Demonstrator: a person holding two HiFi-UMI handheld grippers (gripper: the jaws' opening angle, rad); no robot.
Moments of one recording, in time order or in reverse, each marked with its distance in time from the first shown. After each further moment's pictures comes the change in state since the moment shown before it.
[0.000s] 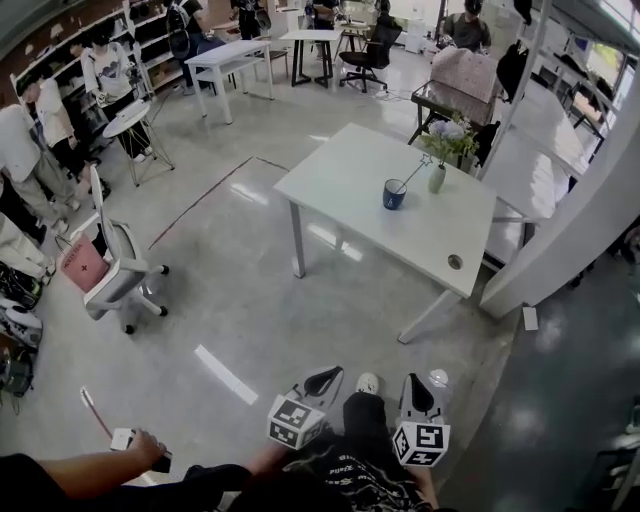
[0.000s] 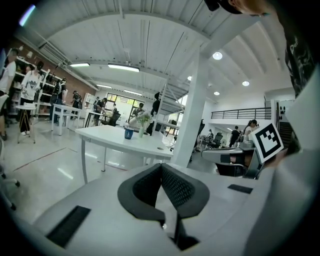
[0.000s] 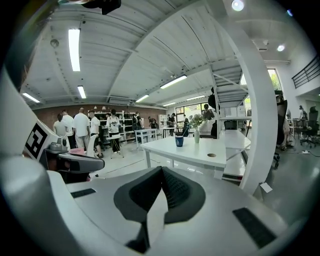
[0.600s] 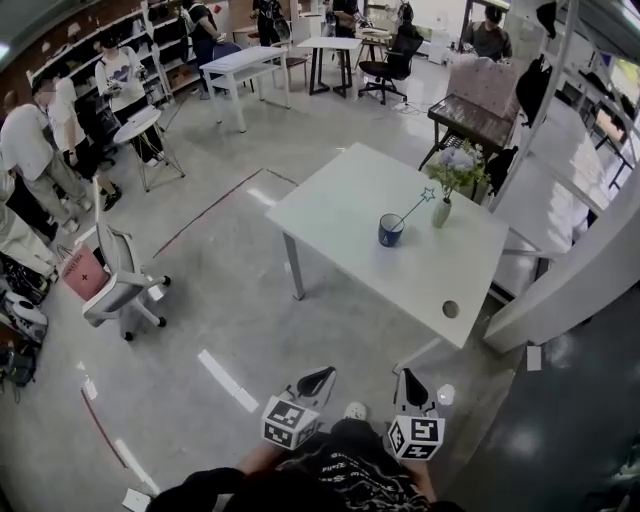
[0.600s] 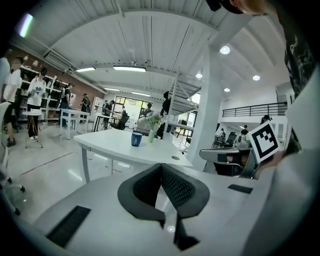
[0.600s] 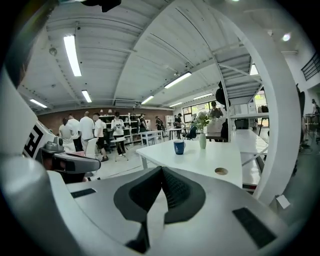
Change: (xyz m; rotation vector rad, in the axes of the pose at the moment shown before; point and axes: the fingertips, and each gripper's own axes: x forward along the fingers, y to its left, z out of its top) left arm 0.161 0.055 0.074 -0.005 -0.003 0.127; right arm 0.164 -0.112 0.072 -0.009 -0.014 0.108
